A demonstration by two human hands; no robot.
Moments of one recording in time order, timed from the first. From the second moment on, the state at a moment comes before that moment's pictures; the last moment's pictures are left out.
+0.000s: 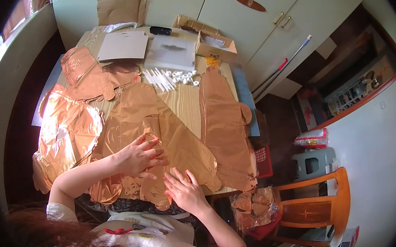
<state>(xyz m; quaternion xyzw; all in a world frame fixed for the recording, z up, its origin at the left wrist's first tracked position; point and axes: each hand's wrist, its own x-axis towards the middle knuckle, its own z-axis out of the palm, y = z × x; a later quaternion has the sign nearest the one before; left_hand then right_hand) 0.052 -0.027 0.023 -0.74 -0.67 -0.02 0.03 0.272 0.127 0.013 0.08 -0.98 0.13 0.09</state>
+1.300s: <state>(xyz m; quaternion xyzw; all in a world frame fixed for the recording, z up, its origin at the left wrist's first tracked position) 0.054 -0.032 0.018 -0.77 -0.64 -0.02 0.03 0.245 0.171 -0.004 0.03 -0.99 0.11 0.07</state>
